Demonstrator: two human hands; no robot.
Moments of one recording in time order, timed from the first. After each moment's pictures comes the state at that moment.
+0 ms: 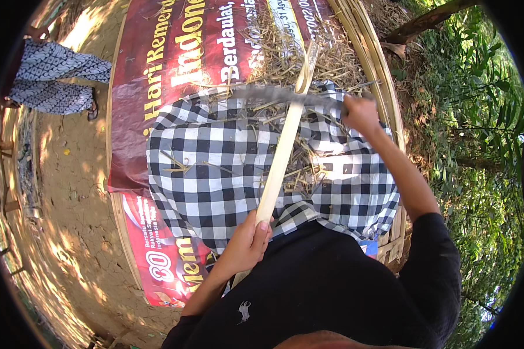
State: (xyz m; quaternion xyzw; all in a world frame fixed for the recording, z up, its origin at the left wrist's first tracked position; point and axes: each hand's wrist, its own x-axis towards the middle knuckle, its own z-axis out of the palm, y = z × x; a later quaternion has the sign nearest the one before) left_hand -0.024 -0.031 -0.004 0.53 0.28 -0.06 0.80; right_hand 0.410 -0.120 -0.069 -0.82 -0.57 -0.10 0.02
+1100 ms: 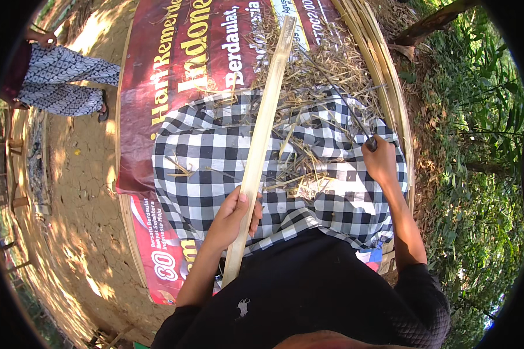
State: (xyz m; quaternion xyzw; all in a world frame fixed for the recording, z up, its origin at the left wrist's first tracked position) left_hand -0.006 0.010 -0.026 0.44 0.30 0.03 0.85; right_hand 0.328 -0.173 -0.010 -0.95 -0.24 0.13 0.17
